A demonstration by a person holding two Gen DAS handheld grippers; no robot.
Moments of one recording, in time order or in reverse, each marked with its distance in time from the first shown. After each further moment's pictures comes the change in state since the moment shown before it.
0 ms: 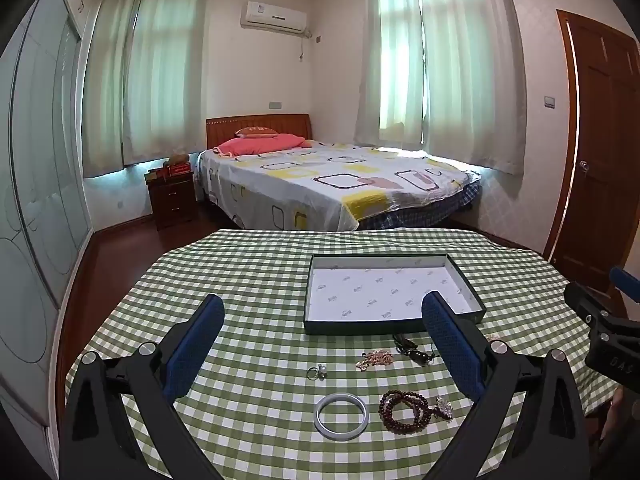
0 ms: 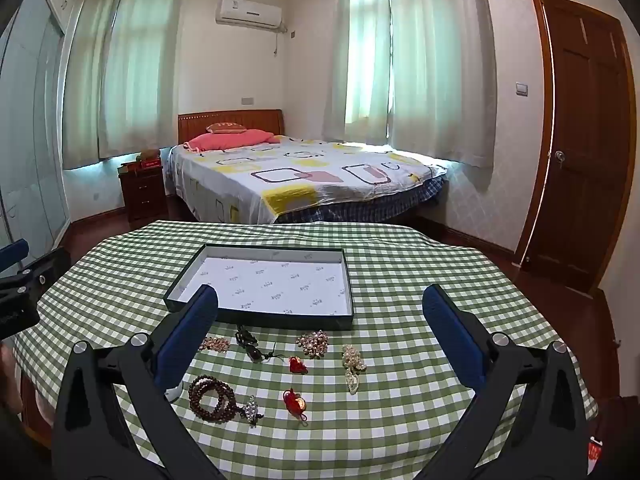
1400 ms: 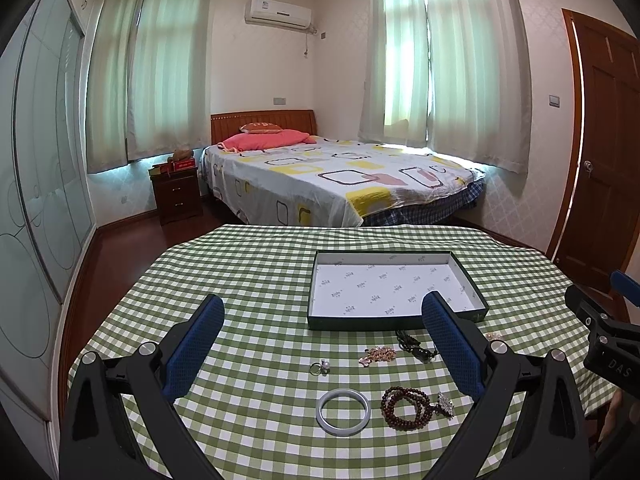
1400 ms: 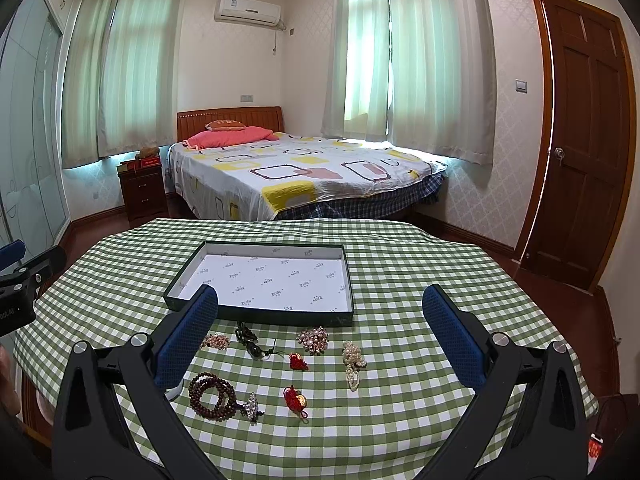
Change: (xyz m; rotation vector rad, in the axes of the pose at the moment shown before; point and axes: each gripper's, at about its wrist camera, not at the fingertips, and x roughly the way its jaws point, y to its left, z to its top) left arm 0.000 0.004 -0.001 -0.021 0.024 0.007; right arm -0.001 0.000 -0.003 0.010 0.009 0.005
